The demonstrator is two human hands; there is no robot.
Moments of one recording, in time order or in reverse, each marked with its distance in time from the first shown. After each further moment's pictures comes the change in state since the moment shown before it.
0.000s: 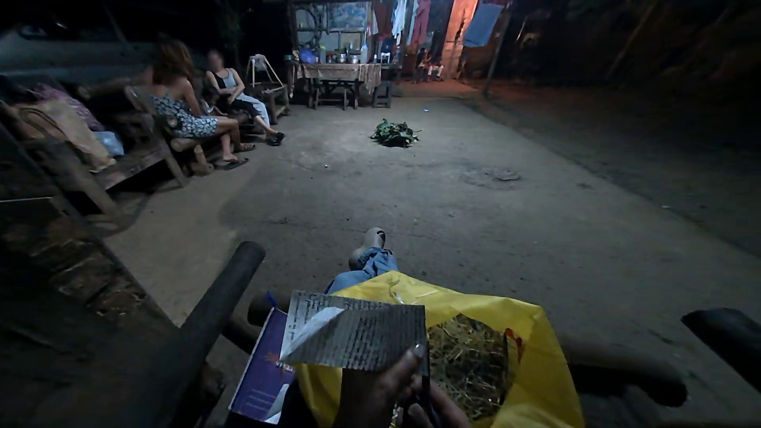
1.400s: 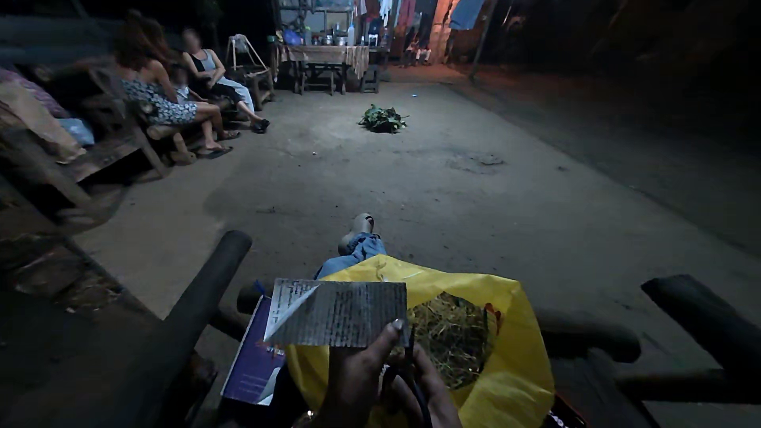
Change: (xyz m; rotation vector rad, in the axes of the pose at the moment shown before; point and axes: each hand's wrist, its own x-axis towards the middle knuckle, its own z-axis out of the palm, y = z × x) left_hand 0.004 -0.010 0.002 -0.138 0.046 0.038; right_hand -0.001 -0.007 0.007 0.050 0.057 0.070
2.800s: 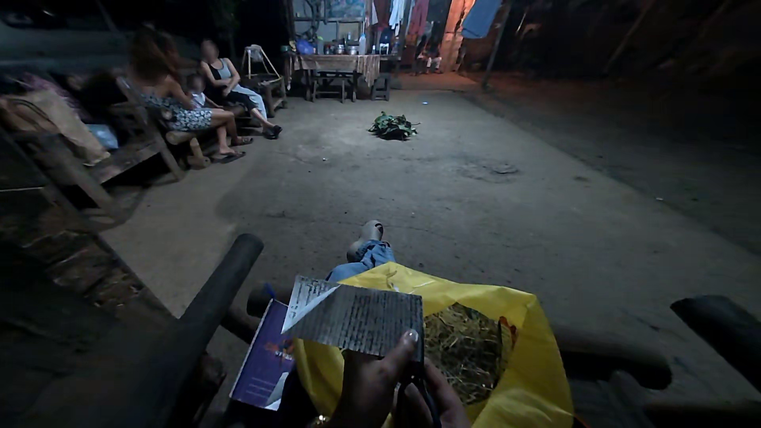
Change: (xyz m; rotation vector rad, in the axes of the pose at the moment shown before) left_hand -0.002 0.002 0.003 0.042 -0.029 -0.016; right_hand 0.000 0.006 -0.003 0.001 -0.011 -0.038
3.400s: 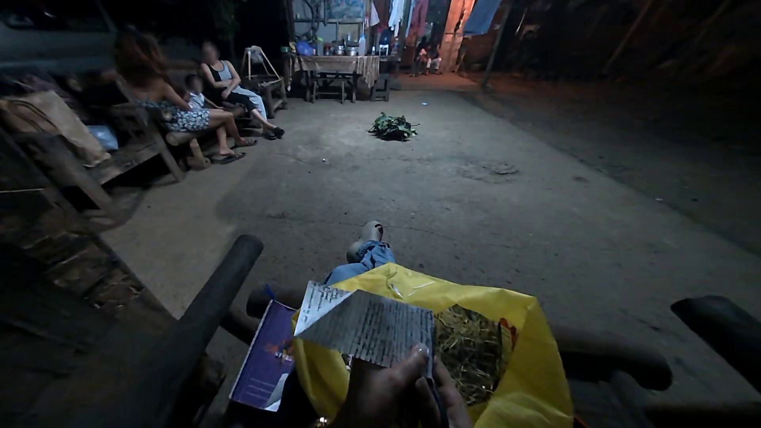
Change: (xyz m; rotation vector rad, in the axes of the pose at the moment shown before) left_hand -0.003 0.001 -0.001 0.090 -0.092 -0.118; right_hand 0.001 0.004 0.000 0.054 0.086 -0.017
